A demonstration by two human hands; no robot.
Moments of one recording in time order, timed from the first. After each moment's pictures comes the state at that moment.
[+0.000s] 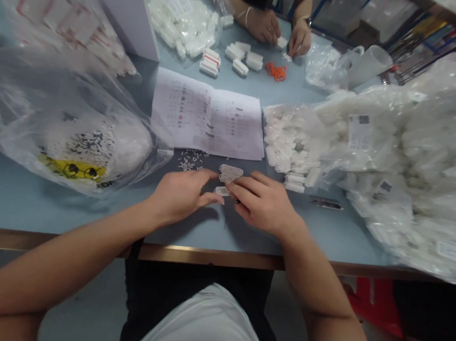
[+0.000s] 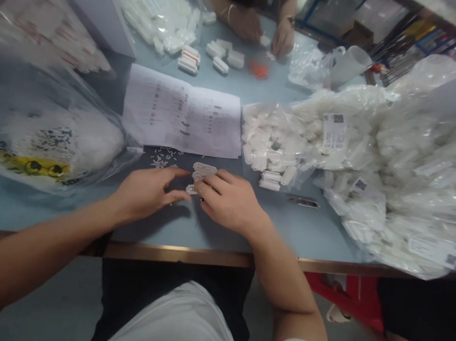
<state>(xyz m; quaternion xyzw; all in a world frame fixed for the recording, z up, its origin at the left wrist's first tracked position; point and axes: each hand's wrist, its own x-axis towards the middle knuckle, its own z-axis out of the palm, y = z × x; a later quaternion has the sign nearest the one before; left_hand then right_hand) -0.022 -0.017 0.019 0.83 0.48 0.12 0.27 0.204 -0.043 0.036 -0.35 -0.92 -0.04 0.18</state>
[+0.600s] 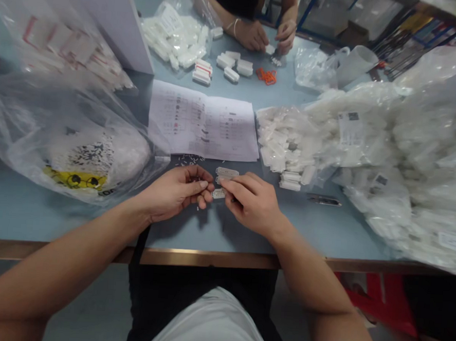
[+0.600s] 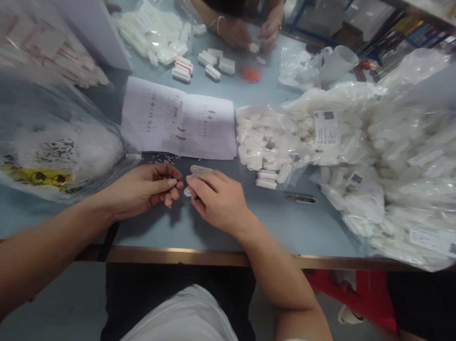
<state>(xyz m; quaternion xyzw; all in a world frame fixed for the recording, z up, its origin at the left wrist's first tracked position) -0.022 -0.010 0.035 0.34 0.43 0.26 0.80 0.190 -0.046 0.023 -0.41 -0.86 -0.01 0.31</state>
